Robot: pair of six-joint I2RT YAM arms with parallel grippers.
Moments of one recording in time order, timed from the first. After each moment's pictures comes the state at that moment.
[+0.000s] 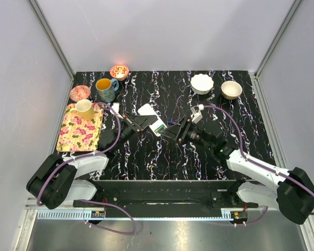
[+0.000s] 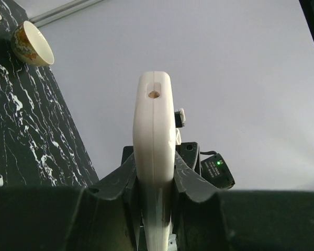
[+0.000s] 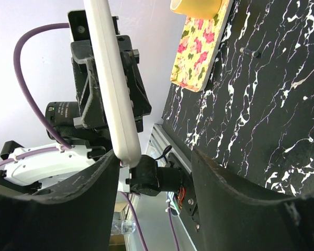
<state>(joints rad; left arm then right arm) -0.58 1.27 0.36 1.22 0.23 -1.37 0.73 1.10 0.55 0.46 -0.31 1.16</state>
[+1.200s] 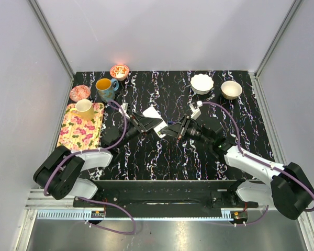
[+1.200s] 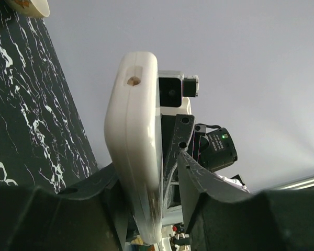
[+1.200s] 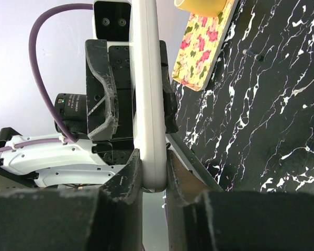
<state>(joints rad) -0.59 1.39 0.40 1.23 0.35 -1.46 0.67 1.17 0.59 0.51 -0.41 1.12</state>
